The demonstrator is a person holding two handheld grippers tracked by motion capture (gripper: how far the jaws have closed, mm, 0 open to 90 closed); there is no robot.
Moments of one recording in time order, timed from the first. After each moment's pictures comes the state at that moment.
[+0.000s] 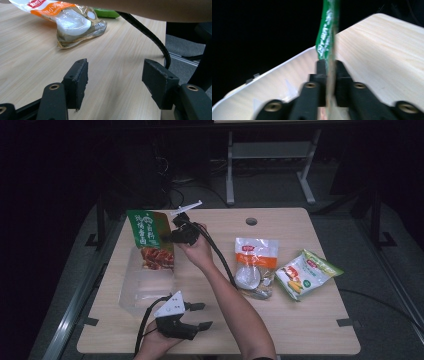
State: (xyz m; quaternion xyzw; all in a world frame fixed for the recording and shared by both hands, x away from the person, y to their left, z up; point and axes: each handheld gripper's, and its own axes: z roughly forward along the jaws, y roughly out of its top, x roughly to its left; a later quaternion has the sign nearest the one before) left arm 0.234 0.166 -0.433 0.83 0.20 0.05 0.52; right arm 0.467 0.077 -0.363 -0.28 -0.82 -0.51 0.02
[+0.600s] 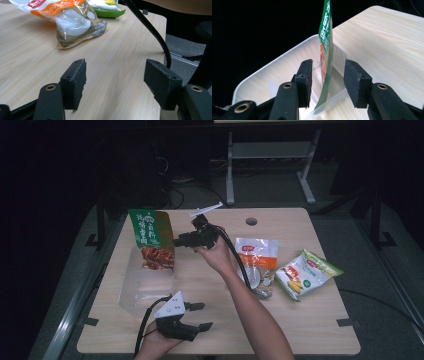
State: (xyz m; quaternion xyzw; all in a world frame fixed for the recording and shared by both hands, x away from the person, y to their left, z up) left arm 0.234 0.167 -0.432 0.83 0.20 0.05 0.51; right arm 0.449 0.023 -0.358 -0.29 -0.81 -0.51 0.05
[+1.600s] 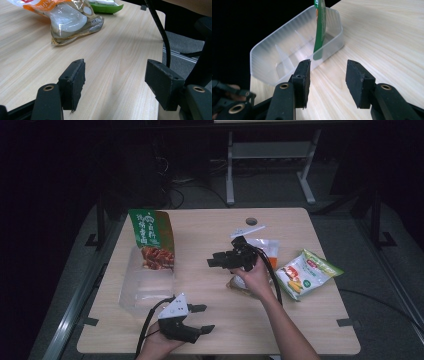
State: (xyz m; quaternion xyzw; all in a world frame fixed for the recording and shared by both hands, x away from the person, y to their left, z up) left arm 0.232 0.160 -0.436 0.84 0.19 0.04 0.50; right arm 0.391 -0.080 -0.386 -0.32 -0.80 -0.51 0.06
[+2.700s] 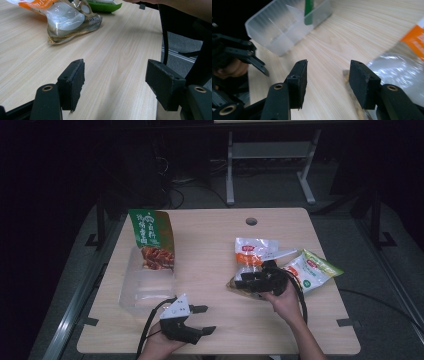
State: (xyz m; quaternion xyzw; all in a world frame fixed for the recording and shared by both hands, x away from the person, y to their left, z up) left arm 0.231 0.157 -0.438 0.84 0.19 0.03 0.50; right arm 0.335 -0.153 -0.416 -0.36 -0.80 -0.49 0.05
